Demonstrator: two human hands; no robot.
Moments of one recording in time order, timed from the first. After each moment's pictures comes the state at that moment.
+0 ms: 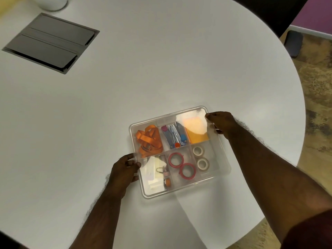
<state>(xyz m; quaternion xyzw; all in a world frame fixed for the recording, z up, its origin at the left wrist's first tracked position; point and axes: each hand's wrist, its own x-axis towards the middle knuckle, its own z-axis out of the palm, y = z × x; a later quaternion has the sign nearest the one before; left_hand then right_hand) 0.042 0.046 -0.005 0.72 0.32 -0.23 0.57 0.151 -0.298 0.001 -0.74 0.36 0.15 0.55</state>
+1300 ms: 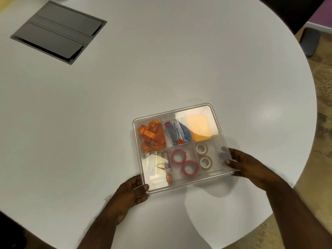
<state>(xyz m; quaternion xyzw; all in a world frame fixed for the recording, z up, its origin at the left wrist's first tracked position) -0.033 0.057 -0.016 0.60 0.29 -0.37 0.65 0.014 -0.349 -0.005 -0.67 0.23 0.35 0.62</state>
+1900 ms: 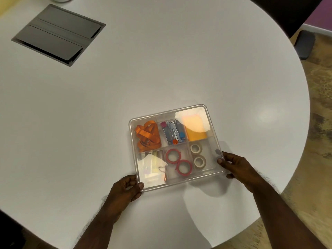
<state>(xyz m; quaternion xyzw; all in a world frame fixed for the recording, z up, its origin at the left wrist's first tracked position) -0.039 0.051 -0.021 0.65 0.31 -0.27 0.63 0.003 -0.342 -0.011 -0.71 0.27 0.27 0.59</state>
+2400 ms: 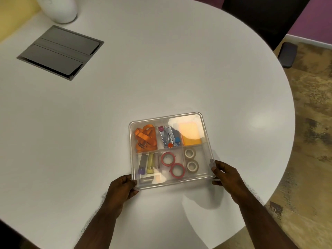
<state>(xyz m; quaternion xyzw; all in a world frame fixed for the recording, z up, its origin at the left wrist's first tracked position) -0.015 0.035 -0.011 0.65 0.37 -0.24 0.63 -0.022 -0.326 -0.017 -0.69 0.33 0.18 0.62</state>
